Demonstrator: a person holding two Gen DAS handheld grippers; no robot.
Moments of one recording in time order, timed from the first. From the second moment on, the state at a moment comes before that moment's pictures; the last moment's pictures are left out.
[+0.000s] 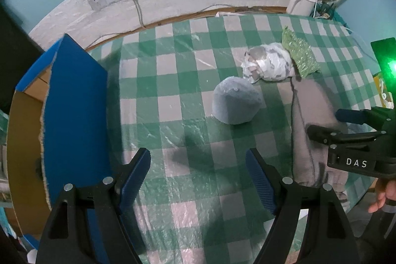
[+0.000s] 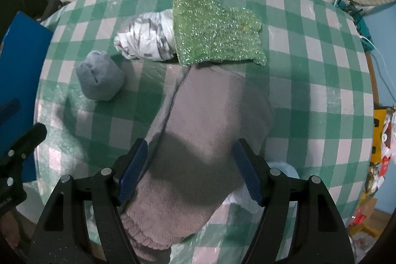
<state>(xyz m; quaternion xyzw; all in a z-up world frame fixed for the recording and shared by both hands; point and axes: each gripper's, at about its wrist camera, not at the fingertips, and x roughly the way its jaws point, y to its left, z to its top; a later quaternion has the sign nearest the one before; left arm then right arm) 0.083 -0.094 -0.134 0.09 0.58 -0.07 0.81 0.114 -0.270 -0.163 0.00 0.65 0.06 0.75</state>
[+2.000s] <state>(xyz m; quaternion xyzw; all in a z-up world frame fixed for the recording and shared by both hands) 0.147 -0.138 -0.180 0.06 0.58 -0.10 0.80 0.091 -0.278 -0.108 -0.02 0.54 0.12 0.84</state>
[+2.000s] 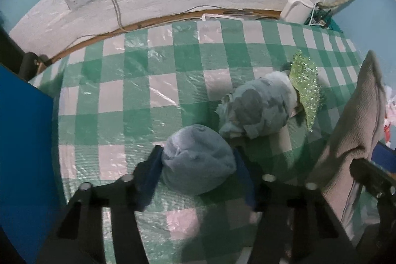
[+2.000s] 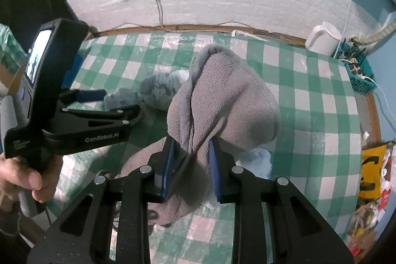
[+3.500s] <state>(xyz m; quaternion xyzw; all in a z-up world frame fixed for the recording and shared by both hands) 0.079 -0.096 -0.071 0.06 0.50 -0.08 0.86 0.078 -0.267 -0.025 -0.04 0.46 0.12 0.88</state>
